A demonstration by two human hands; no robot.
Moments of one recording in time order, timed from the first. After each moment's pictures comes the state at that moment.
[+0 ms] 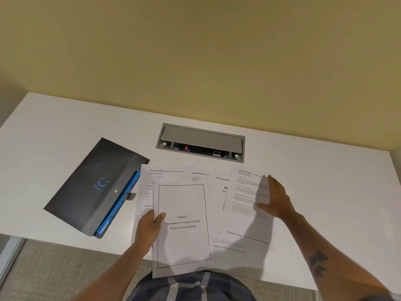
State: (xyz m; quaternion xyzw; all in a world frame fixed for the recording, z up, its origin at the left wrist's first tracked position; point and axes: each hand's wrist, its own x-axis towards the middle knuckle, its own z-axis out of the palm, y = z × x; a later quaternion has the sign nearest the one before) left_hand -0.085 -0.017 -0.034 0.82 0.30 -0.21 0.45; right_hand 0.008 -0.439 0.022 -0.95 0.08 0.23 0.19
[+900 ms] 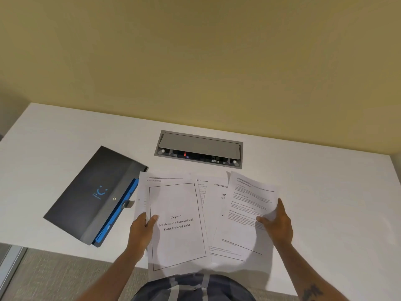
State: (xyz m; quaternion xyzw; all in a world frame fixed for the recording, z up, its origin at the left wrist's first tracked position) left_hand -0.076 -0.005 -0.028 0.81 0.32 -0.18 0.46; right_hand -0.047 -0.436 -0.011 -0.89 0.31 0.13 0.30
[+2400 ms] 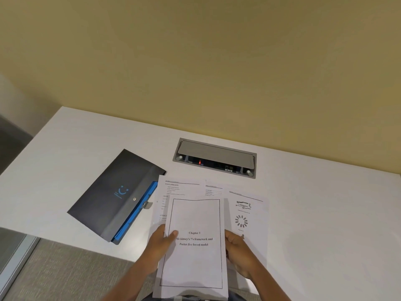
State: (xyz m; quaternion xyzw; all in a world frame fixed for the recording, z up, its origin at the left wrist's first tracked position) left_hand -0.113 0.007 0.003 0.72 0.30 -0.28 0.56; right_hand -0.102 -0.275 0.002 -0.63 0.15 0.41 0.64
